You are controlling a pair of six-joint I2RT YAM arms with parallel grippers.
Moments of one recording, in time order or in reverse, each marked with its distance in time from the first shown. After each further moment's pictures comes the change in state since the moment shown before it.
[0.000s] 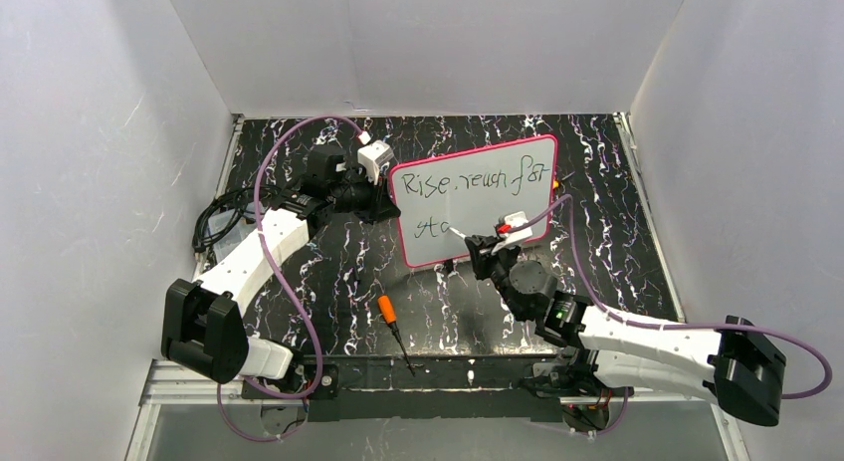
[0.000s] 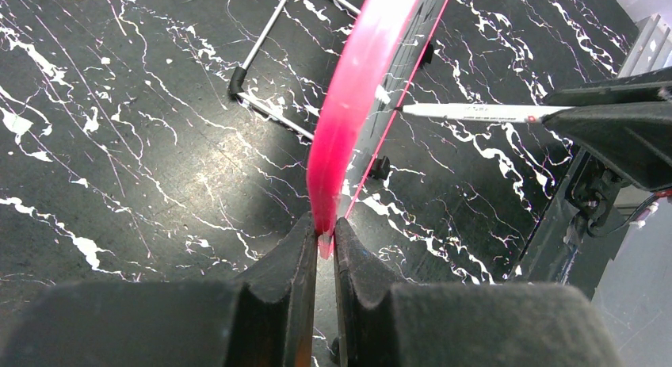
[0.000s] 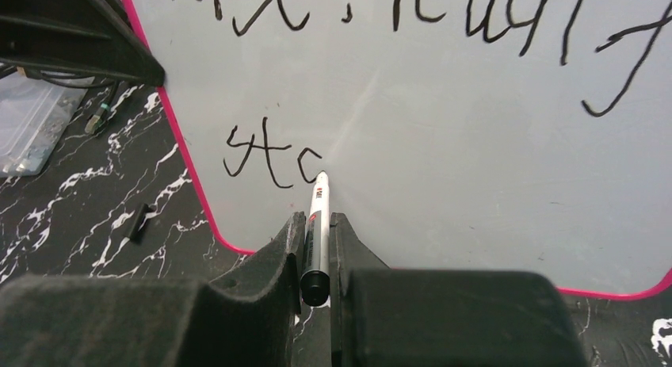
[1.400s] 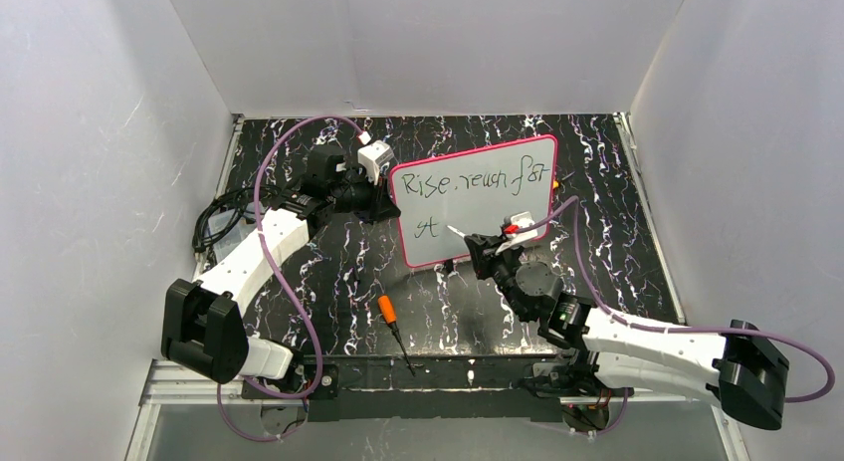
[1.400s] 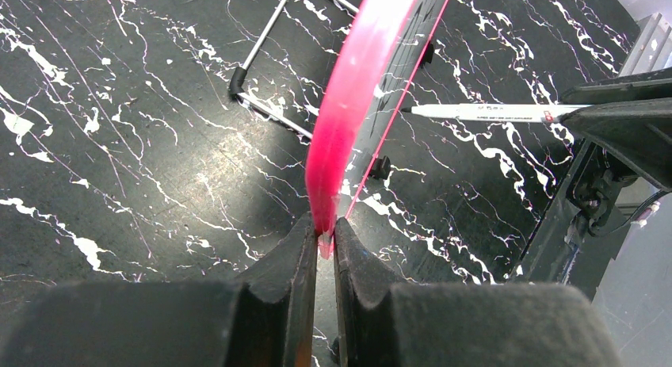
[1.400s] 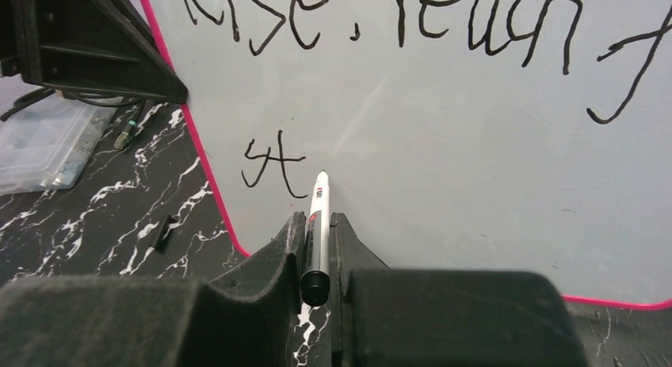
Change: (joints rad) left arm 0.000 0.000 0.000 0.000 0.000 0.003; right arm 0.001 -0.046 -0.015 0.031 -0.021 0.014
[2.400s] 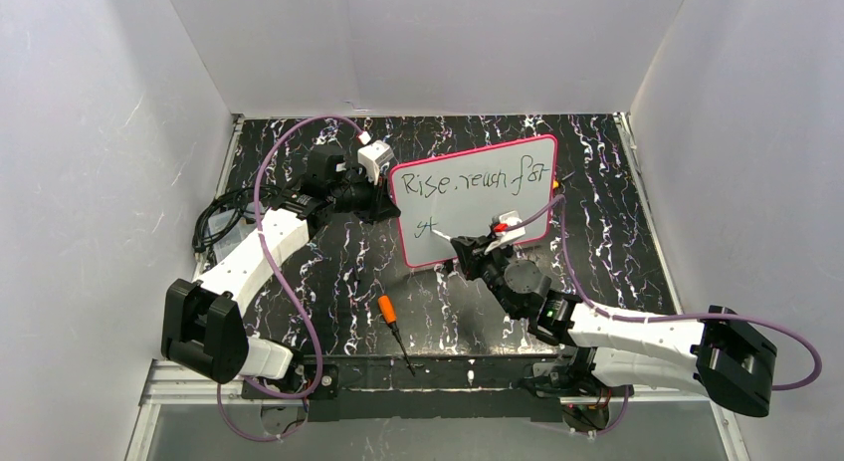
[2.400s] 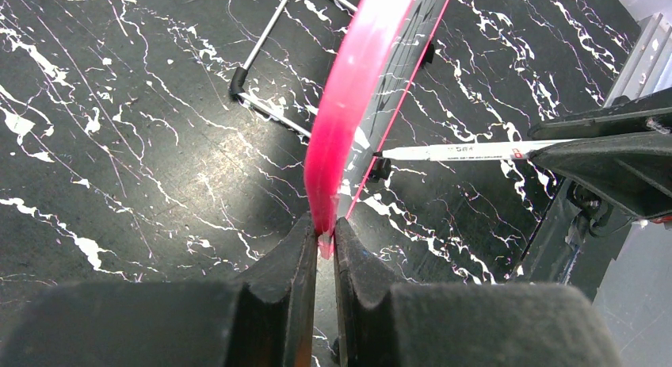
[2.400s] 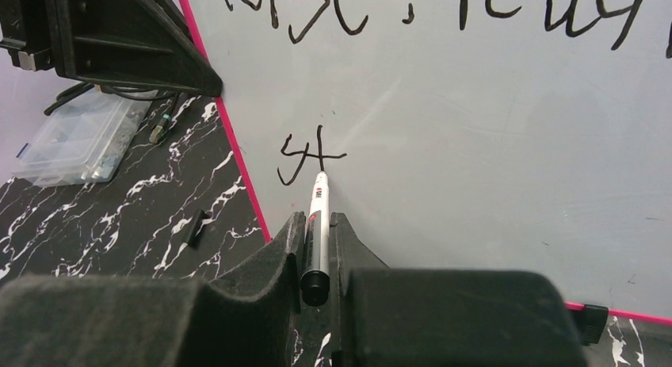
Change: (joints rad) left arm 0.000 0.000 0.000 0.000 -0.001 0.000; right arm 0.000 0.126 0.011 0.108 -0.048 0.051
